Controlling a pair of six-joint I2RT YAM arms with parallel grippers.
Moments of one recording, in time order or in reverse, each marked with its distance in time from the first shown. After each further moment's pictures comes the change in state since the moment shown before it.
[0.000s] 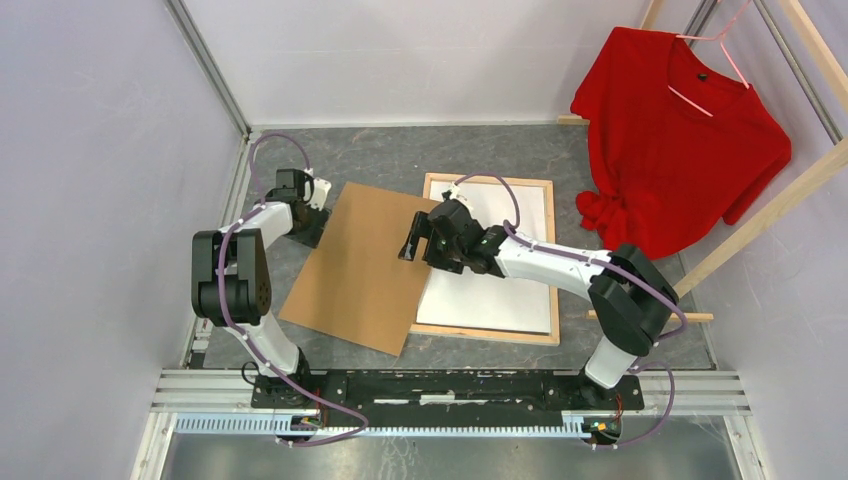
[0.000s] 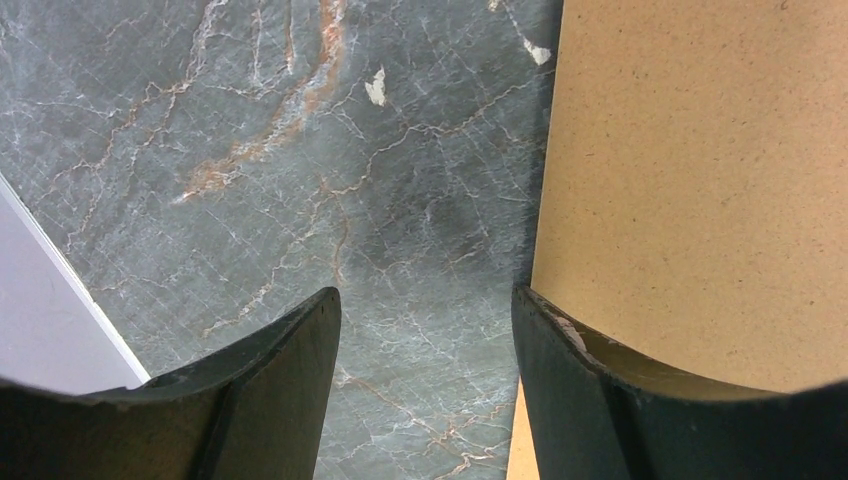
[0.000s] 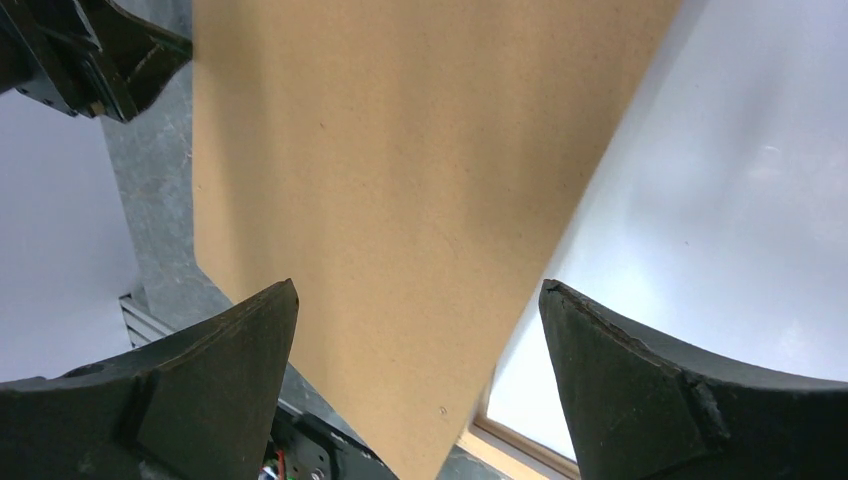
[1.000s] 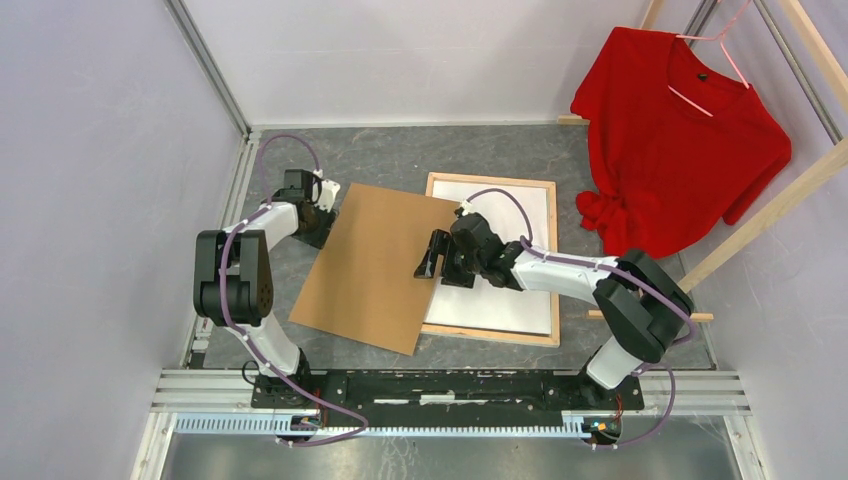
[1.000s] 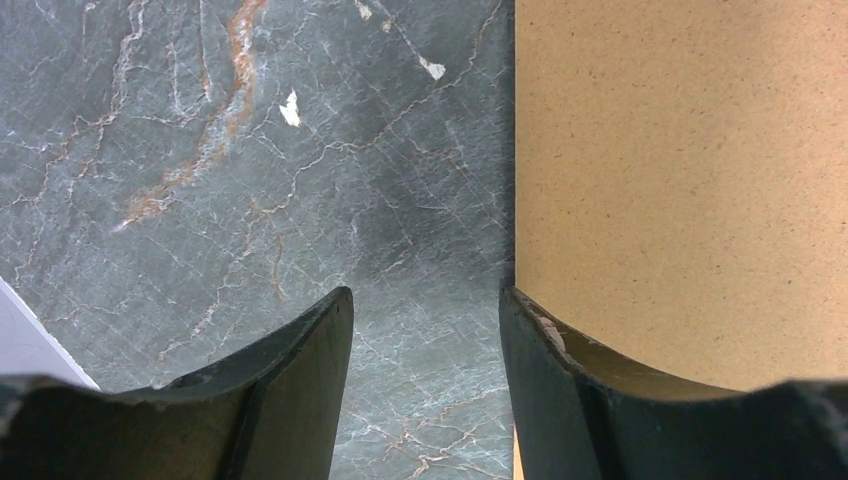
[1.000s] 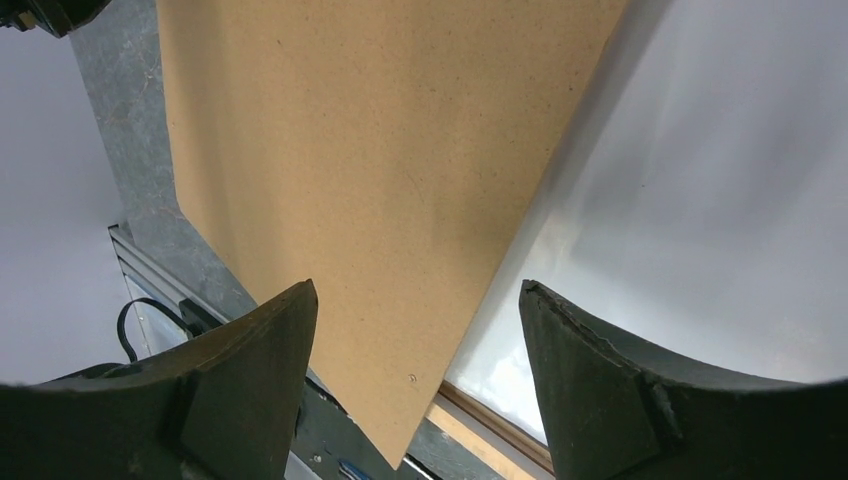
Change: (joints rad) left arm -0.043 -0.004 -0.003 -0.019 0.048 -0.013; right arm -0.061 -0.076 -0.223 0.129 -0.185 -0.054
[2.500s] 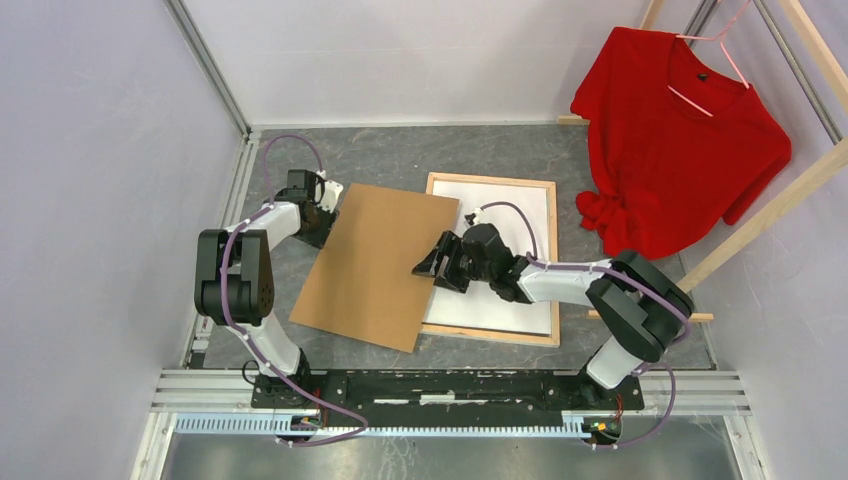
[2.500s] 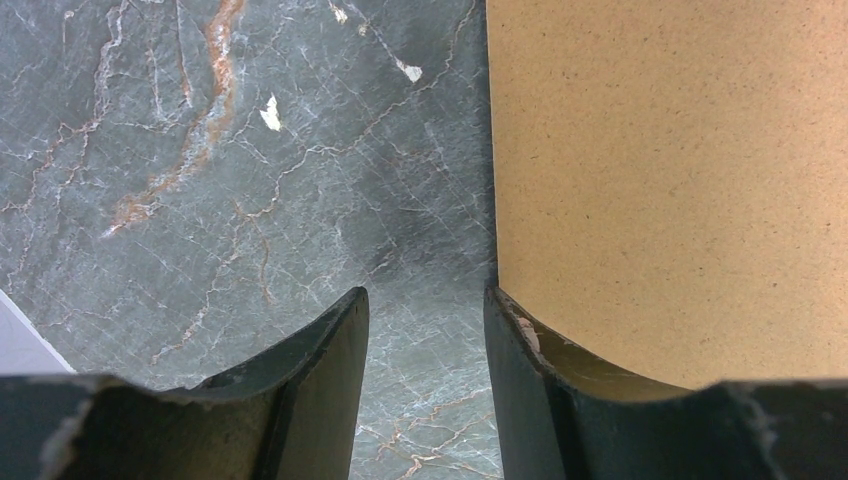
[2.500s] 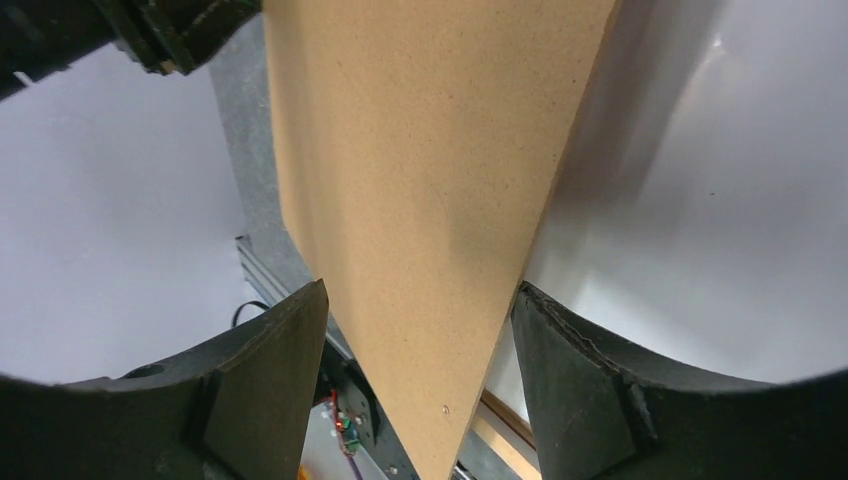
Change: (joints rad) left arm -0.017 0.006 0.003 -0.010 -0.004 0.000; right arm -0.011 0.010 -0.154 0.326 -0.076 0.182
